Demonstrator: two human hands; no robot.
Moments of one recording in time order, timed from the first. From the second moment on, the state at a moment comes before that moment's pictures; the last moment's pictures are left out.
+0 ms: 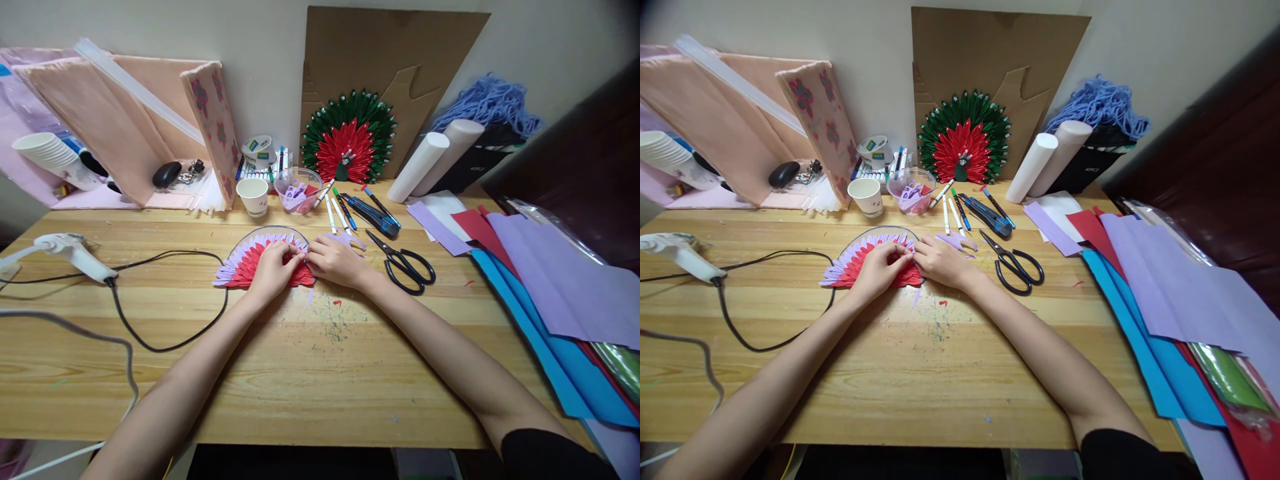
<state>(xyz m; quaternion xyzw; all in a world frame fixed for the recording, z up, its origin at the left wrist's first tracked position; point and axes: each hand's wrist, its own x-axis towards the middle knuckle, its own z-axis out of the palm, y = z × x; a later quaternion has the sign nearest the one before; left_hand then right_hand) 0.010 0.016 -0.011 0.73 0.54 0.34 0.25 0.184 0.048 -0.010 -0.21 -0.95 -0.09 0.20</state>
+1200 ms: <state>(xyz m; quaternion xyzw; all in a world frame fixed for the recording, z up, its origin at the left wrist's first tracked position) 0.010 0.016 -0.012 0.73 0.54 0.33 0.24 0.194 0.052 -0.002 -0.30 -0.93 0.13 0.18</state>
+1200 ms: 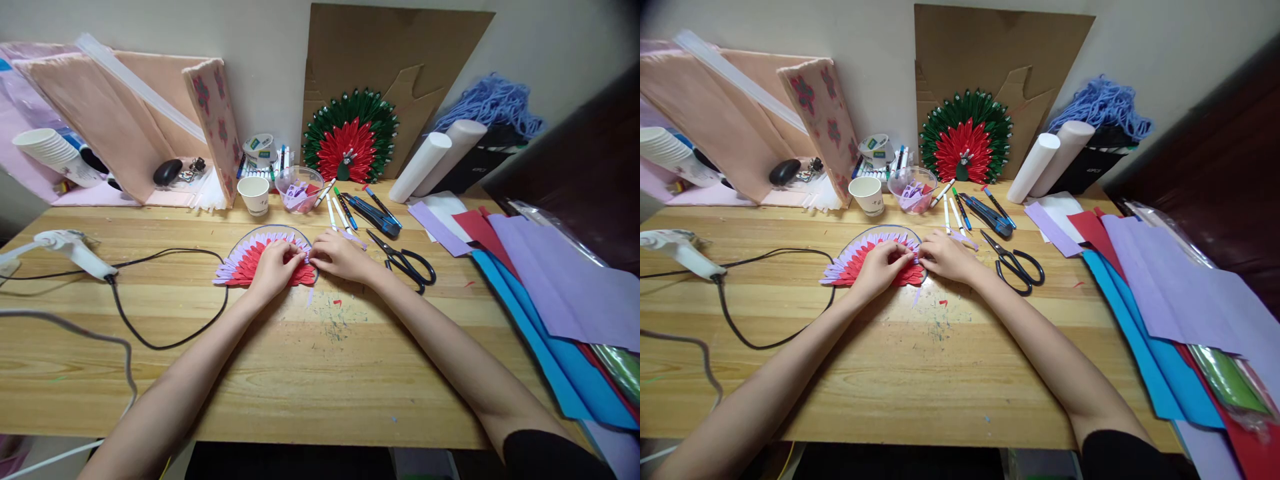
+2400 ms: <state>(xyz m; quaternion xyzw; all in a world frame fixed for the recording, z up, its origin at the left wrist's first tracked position) 0.011 0.016 -0.012 0.73 0.55 0.33 0.24 0.199 0.056 0.008 -0.33 -0.92 0.16 0.16</state>
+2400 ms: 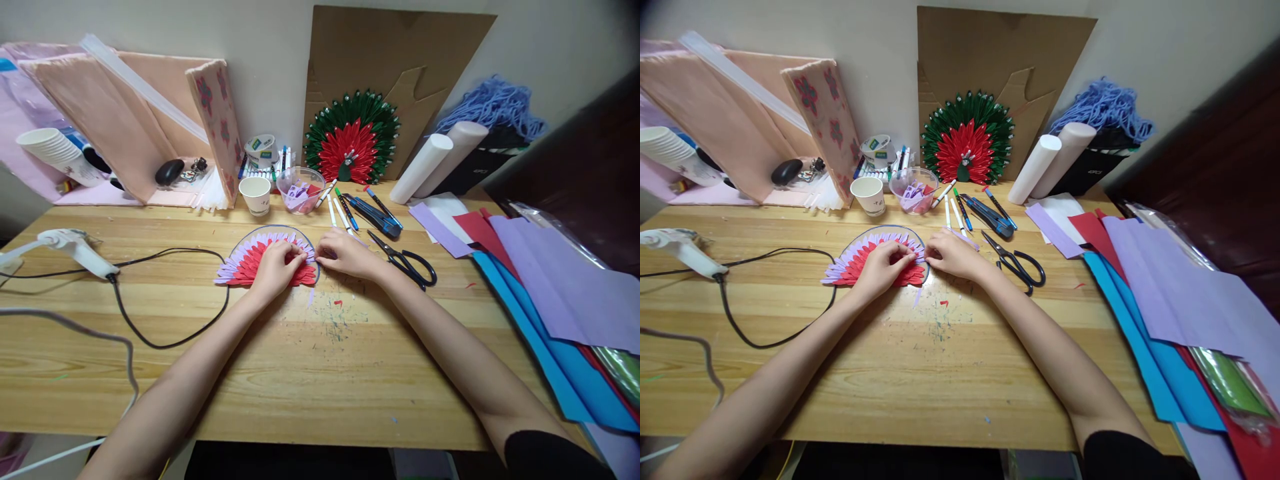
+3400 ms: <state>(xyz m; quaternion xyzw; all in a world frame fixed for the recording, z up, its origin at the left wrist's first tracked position) -0.109 0.019 0.017 0.59 0.74 0.30 0.10 0.213 0.054 0.031 -0.51 -0.53 0.66 0.17</state>
